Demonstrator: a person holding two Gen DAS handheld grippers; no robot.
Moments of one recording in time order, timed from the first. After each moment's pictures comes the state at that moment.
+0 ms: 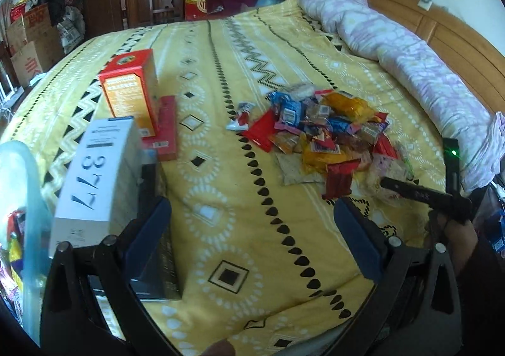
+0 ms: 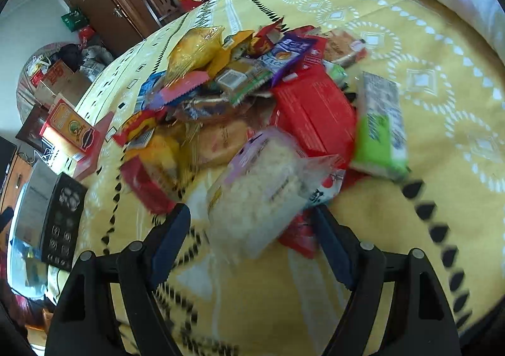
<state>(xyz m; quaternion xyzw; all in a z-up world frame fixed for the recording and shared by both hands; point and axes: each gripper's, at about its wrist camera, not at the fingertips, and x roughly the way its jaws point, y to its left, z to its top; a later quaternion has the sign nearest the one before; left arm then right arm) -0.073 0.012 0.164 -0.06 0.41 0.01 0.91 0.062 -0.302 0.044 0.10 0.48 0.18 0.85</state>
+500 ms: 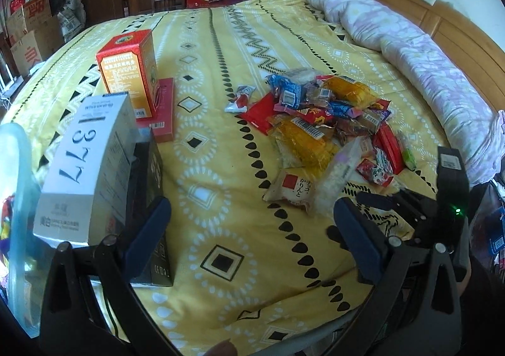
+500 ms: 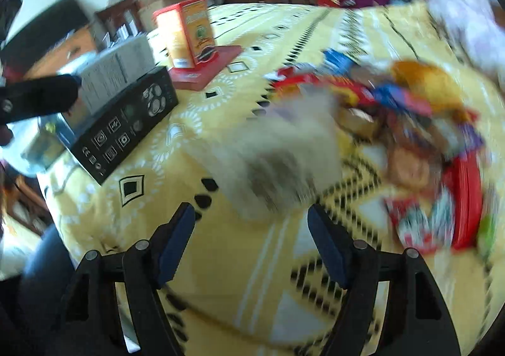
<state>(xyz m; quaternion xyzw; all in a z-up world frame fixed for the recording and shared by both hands) -0.078 0.009 0.149 -0.08 0.43 0.02 0.90 -0.012 -0.171 0.056 -0.07 0.43 0.35 0.83</state>
